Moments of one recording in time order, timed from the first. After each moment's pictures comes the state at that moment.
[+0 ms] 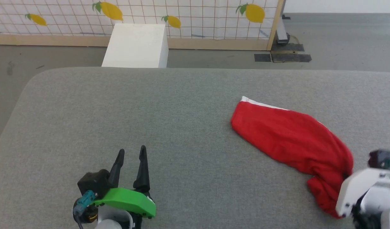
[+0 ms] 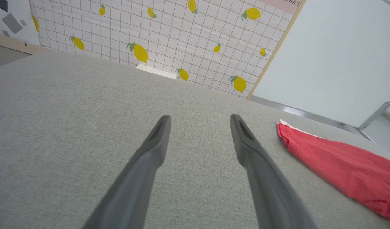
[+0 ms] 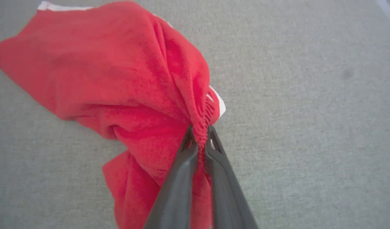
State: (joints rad) left arm -0.06 0.10 -0.22 0.18 -0.47 0.05 -0.26; right arm -0.12 -0.06 -0.32 0.23 0.02 0.13 0.49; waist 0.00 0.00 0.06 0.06
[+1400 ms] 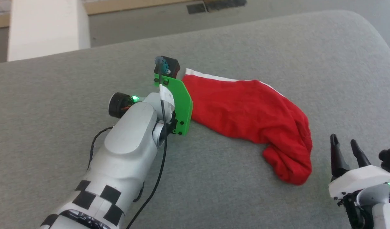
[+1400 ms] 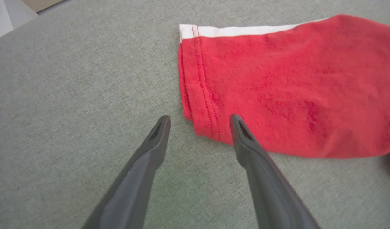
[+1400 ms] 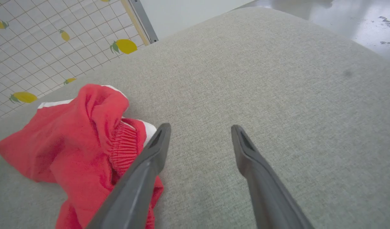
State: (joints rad) left arm -0.87 0.05 -0.54 0.79 -0.46 -0.01 0.51; right arm -0.12 -0.05 -0.23 0.25 0.34 0.13 0.00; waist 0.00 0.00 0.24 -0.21
